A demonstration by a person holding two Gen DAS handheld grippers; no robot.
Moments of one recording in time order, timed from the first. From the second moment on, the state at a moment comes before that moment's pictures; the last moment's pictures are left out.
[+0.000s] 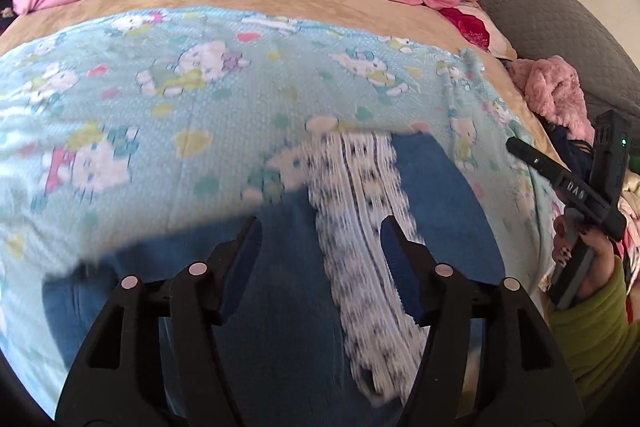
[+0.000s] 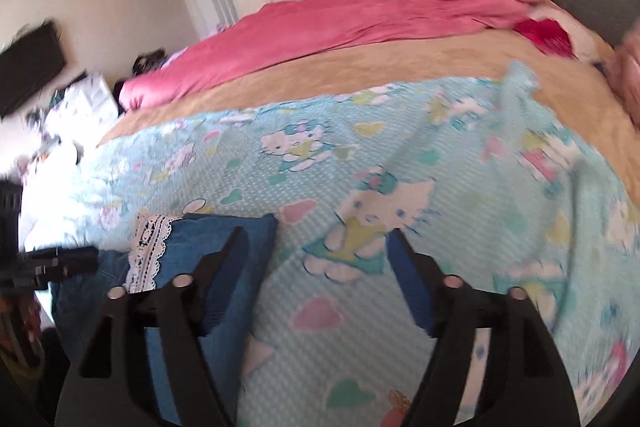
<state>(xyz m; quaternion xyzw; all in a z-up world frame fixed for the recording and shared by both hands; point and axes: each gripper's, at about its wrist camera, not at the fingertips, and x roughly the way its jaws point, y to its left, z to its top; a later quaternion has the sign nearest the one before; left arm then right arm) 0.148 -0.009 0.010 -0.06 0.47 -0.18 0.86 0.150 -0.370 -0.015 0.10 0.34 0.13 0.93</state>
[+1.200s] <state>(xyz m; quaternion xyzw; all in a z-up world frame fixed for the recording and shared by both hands) 0.054 -0.039 -0.016 -0.02 0.51 -0.18 0.84 0.062 -0.278 -0.037 0.05 0.36 0.26 0.89</state>
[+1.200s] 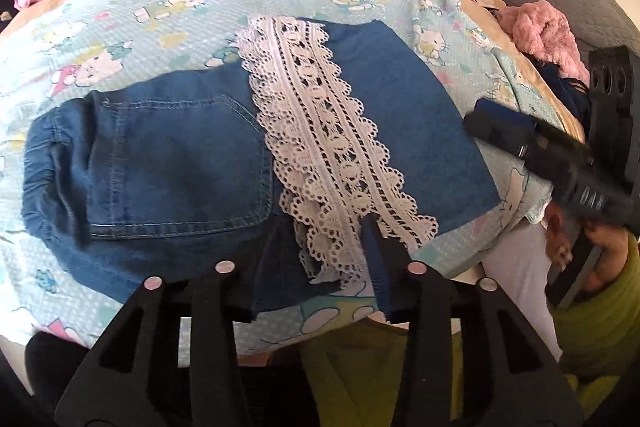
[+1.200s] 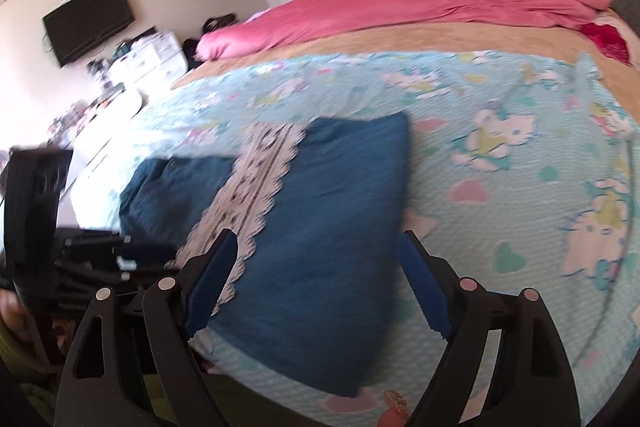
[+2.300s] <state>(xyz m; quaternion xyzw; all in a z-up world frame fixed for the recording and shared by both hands) 0.040 0.049 0.043 -0.05 0.41 -0.05 0.91 0.066 -0.319 0.039 0.12 0.26 0.12 0.95</state>
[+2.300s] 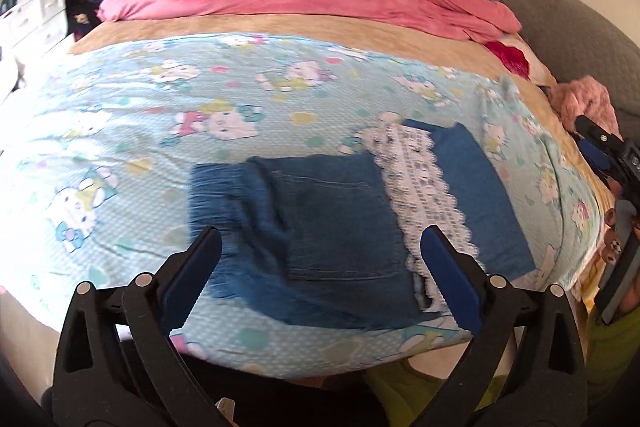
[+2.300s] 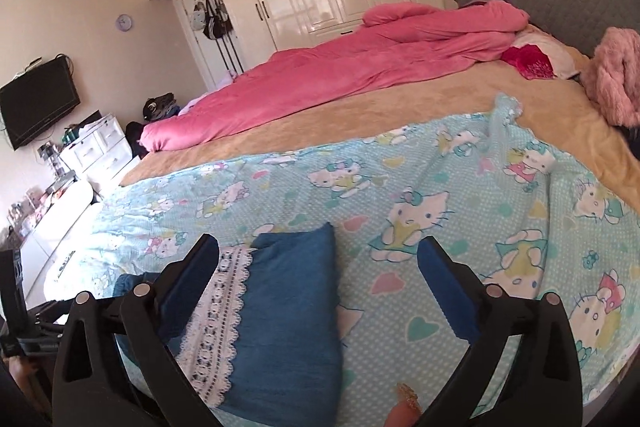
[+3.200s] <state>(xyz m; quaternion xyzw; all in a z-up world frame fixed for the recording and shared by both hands) 0.020 0.131 0.023 -0.12 0.41 -0.03 0.90 0.077 -0.158 0.051 0.02 0.31 0.20 0.93</state>
